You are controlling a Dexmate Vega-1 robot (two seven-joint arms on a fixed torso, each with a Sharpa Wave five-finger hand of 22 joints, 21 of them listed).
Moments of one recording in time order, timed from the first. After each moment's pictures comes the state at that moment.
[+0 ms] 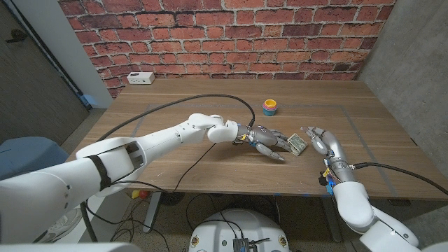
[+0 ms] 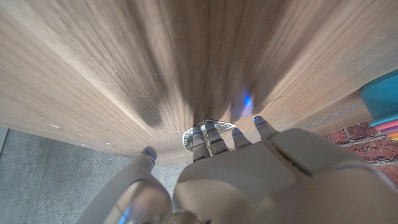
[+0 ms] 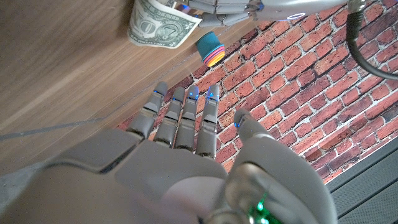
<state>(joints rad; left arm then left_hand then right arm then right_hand) 0.24 0.37 1.19 -1.12 0.84 -0.61 -0.12 0.00 0.03 0.50 0.16 0.20 0.17 -0.13 0.22 0.17 0.12 -0.13 0.24 0.19 -0.15 -0.02 0.19 0.18 -0.18 0.11 0.29 0.21 -1.64 -0.68 -0.13 -2.20 -0.10 -0.14 -0.53 0.38 0.18 0.51 -0.01 0.19 0.65 0.05 0.25 0.18 0.55 0.09 0.26 0.19 0.37 0.04 0.33 0.24 0.35 0.10 0.23 0.18</state>
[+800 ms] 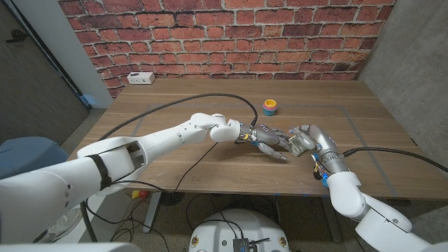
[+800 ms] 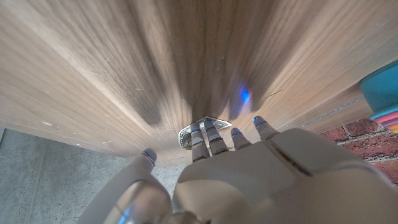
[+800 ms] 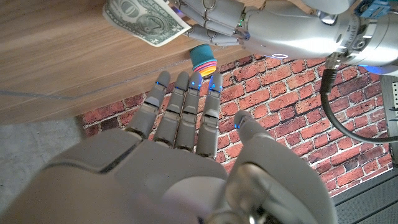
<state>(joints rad) 0.24 0.37 1.20 -1.15 0.83 -0.57 -0.15 -0.01 0.04 0.48 0.17 0.20 0.21 -0.13 0.23 0.17 0.13 -0.13 0.23 0.18 -0.14 -0.03 0.19 0.18 -0.17 0.10 0.29 0.21 -1.57 -0.78 -0.22 -2.27 -0.25 -0.36 -0.51 0.36 0.18 0.51 0.02 0.18 0.84 0.09 0.25 0.18 0.76 0.13 0.30 0.19 0.60 0.02 0.43 0.27 0.50 0.11 0.29 0.19</state>
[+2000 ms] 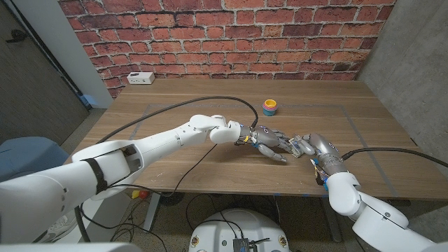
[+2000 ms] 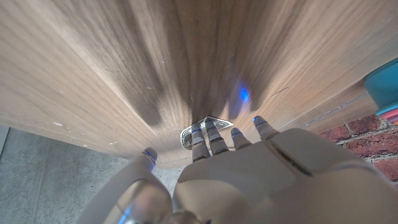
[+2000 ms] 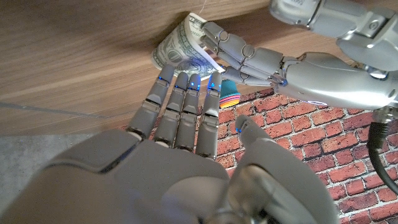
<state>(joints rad) 0.27 0.40 1.19 -1.23 0.85 -0.55 -0.18 0.00 0.05 0.47 0.17 0.20 0.21 -0.13 0.20 0.17 0.14 -0.13 0.22 0.18 -0.14 -0.03 0.19 0.18 -0.17 0.10 0.29 0.21 -1.52 -0.84 -0.28 -2.30 -0.18 -0.59 -0.46 0.32 0.16 0.53 0.04 0.18 0.80 0.08 0.19 0.19 0.71 0.12 0.22 0.19 0.52 0.02 0.29 0.21 0.51 0.08 0.29 0.19</state>
